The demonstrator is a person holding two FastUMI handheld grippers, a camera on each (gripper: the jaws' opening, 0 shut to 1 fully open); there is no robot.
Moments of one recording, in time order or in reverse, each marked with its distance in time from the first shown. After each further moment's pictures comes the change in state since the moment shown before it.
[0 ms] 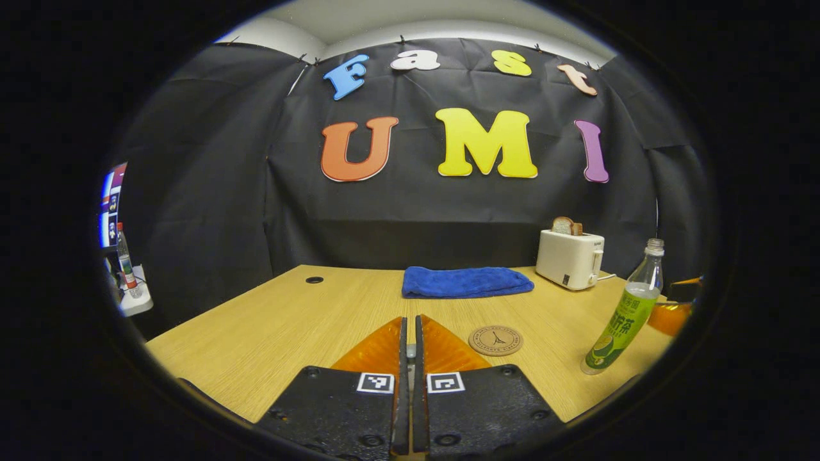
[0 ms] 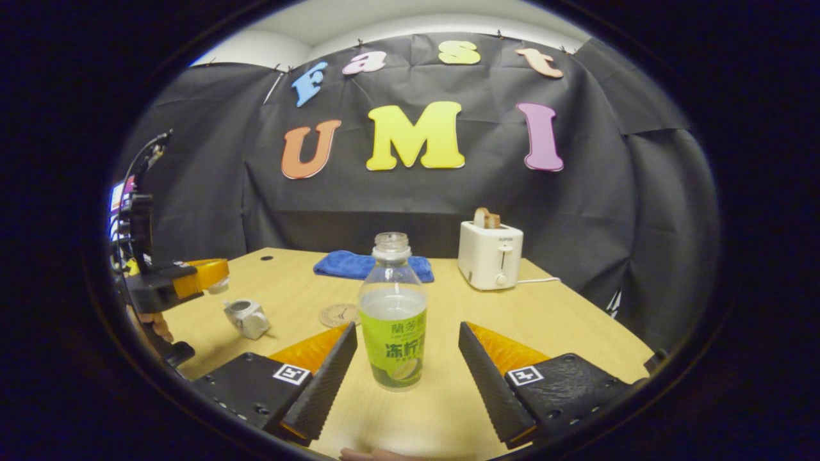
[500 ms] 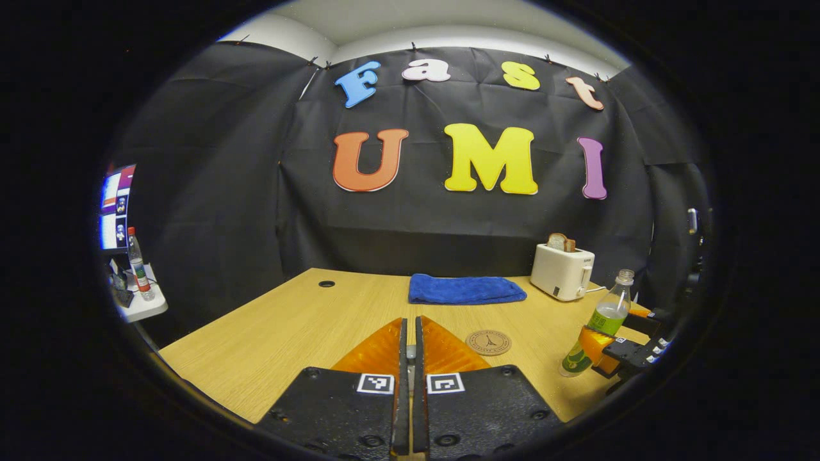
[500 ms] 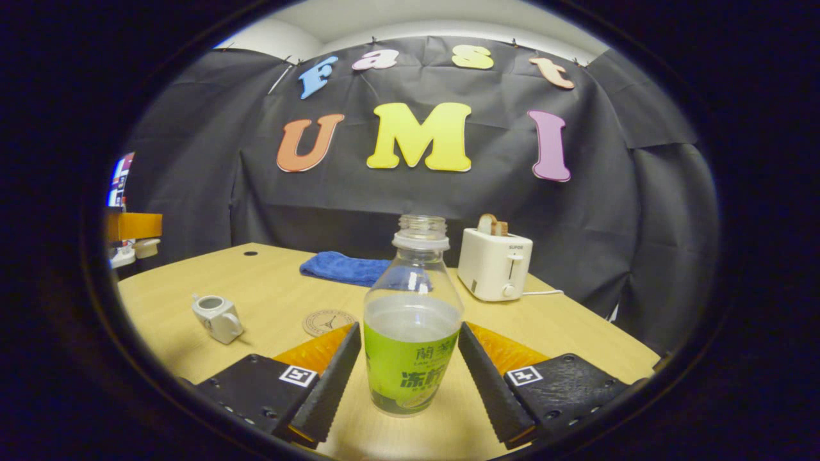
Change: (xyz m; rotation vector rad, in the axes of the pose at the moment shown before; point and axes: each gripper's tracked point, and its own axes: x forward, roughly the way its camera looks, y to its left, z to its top) left arm -0.045 0.022 0.027 -0.053 0.008 0.003; right arm 0.055 0.011 -0.001 -0.068 -0.046 -0.079
